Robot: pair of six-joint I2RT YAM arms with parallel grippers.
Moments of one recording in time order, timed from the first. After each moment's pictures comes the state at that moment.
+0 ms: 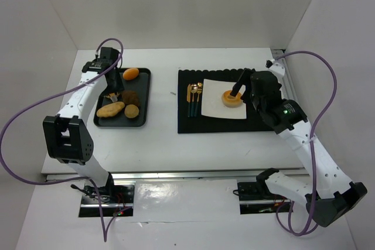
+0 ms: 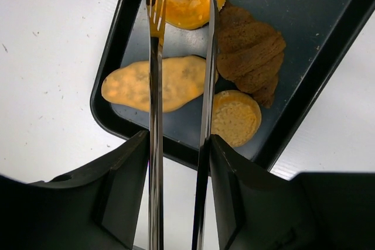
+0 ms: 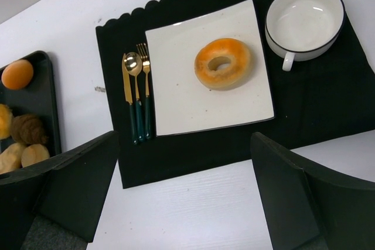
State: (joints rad) left arm -0.06 1.65 1.50 -0.91 -0.33 -0.39; right arm 0.44 1.02 1.19 -0.72 0.44 0.67
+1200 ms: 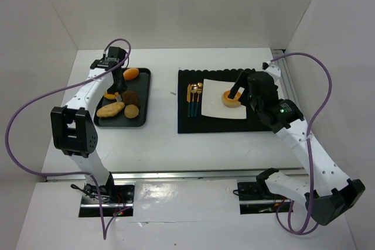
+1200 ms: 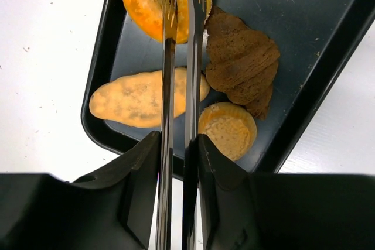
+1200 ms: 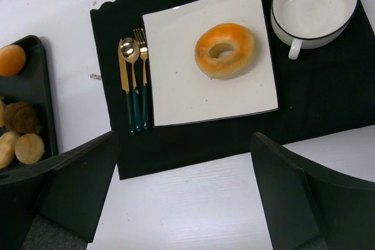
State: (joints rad) left arm -0.10 1.75 1.53 -0.88 -0.36 -0.37; right arm 0.44 1.04 1.16 -0.72 0.40 0.68
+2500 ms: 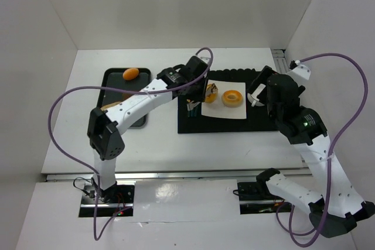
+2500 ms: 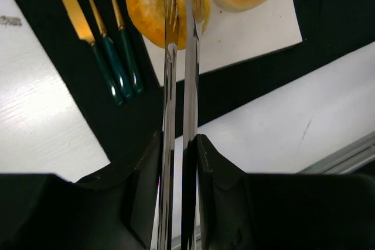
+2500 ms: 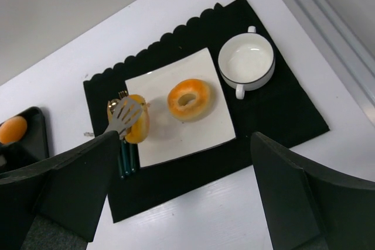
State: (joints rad) left arm -0.79 1.88 1.88 -0.84 -0.10 -0.48; right arm 0.44 0.92 1.28 -0.82 0.64 0.66
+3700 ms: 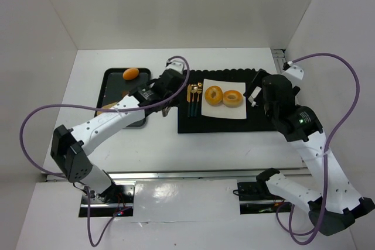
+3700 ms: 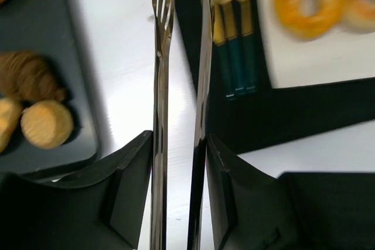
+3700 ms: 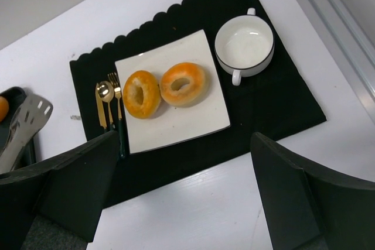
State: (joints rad) left arm -0.78 1.57 1.51 -0.70 -0.42 -0.39; right arm 0.44 0.94 1.27 -0.86 0.61 0.64
